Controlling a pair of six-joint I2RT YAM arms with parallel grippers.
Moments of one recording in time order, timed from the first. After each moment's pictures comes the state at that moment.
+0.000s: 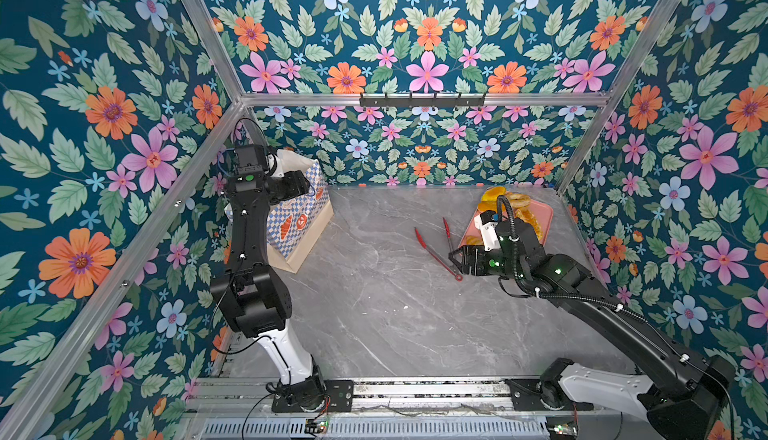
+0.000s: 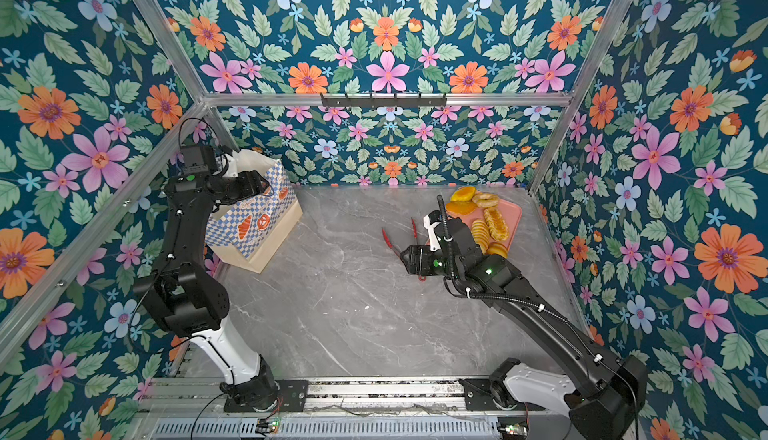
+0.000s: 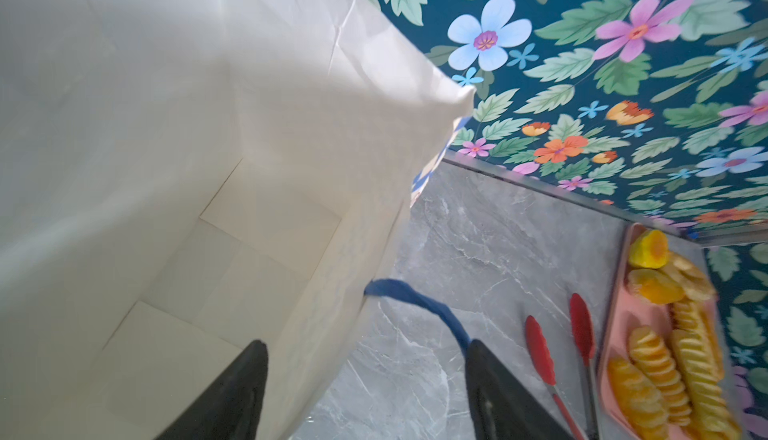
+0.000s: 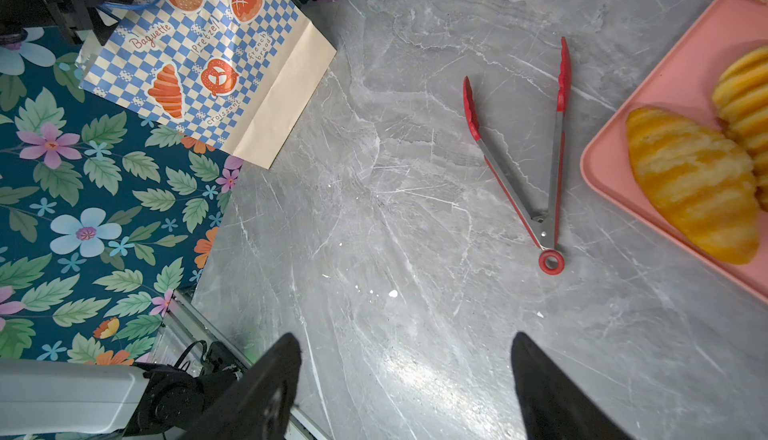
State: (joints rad) left arm 0.21 1.82 1.91 -0.86 0.32 -0.13; right arm 0.64 1.14 1.11 -0.62 -0.13 0.57
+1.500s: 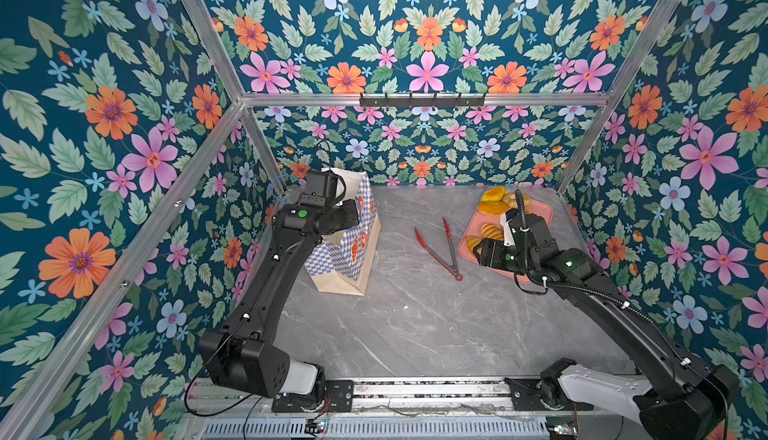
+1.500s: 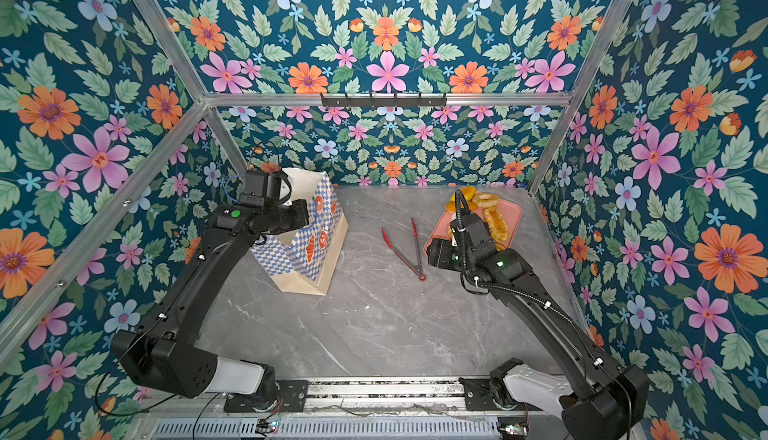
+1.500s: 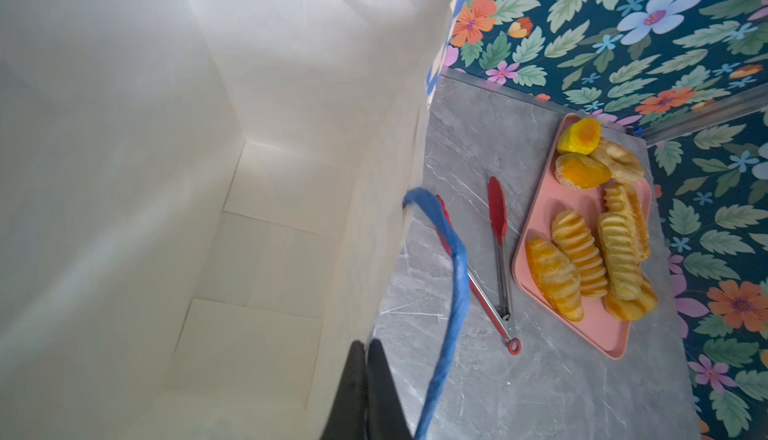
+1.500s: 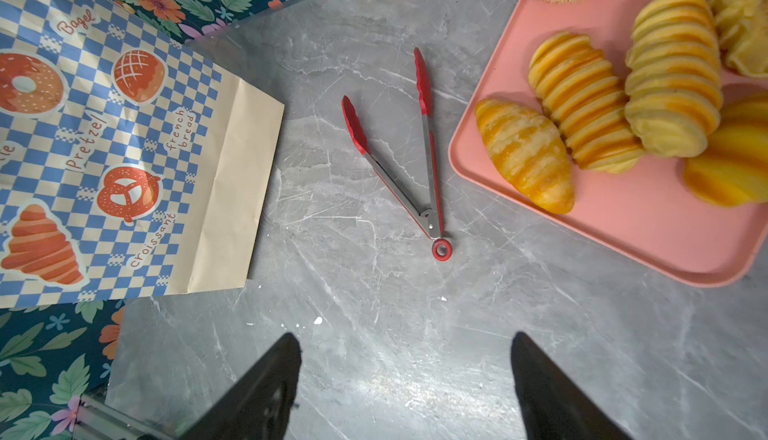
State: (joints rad) left arm -0.31 1.41 1.51 -0.88 0.06 -0.43; right arm 0.49 1.14 1.13 -0.77 -0.01 0.60
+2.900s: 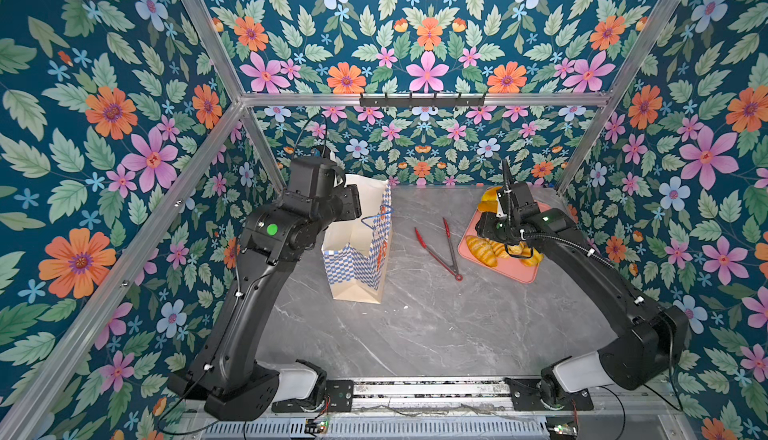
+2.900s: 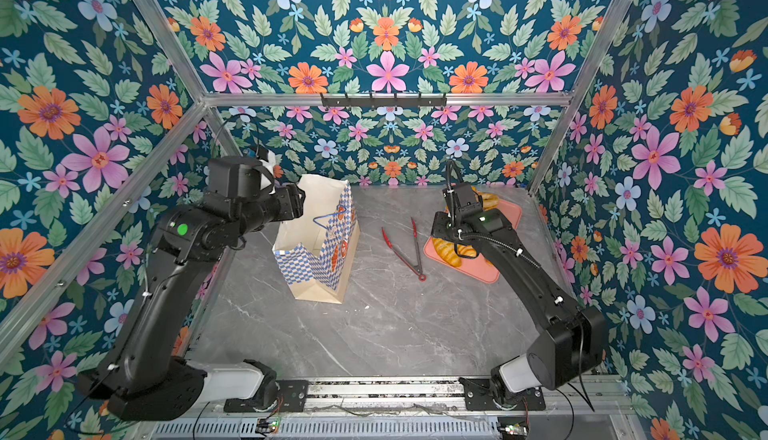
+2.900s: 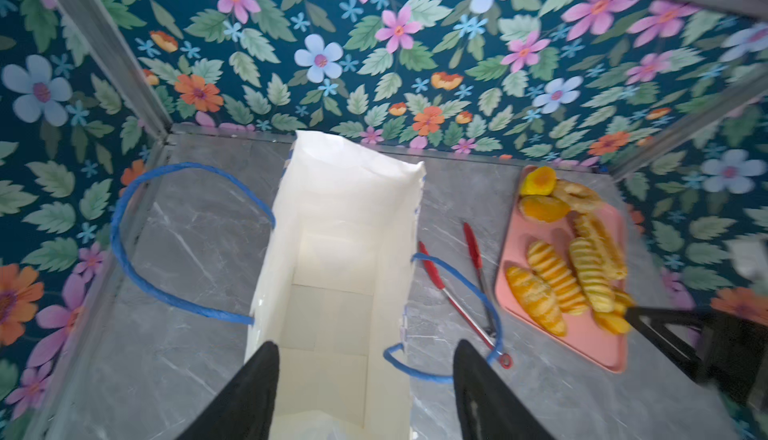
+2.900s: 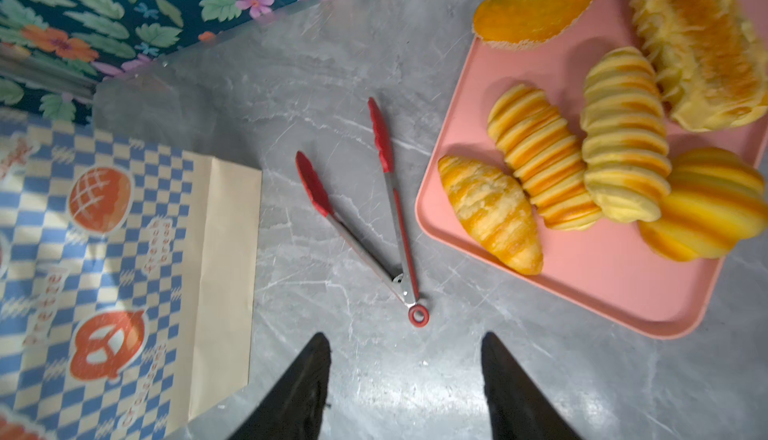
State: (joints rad) left arm -0.49 1.31 1.86 -1.10 -0.19 -0.35; right arm 0.35 1.50 1.46 -0.84 0.03 0.58
